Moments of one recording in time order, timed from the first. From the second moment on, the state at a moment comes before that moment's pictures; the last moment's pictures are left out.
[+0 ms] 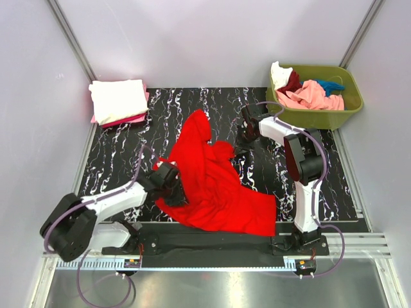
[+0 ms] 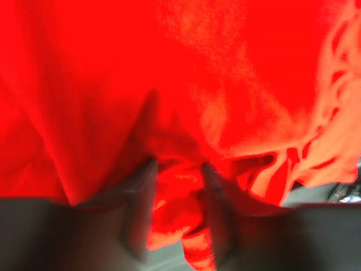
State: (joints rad) left arm -0.68 1.20 0.51 -0.37 0.15 -0.91; right arm 0.36 2.11 1.50 -0.59 -0.25 0.53
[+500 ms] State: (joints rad) left arm -0.49 1.64 1.10 -0.67 -0.14 -0.58; right arm -0.10 1.54 1.05 -0.56 -0.24 0.59
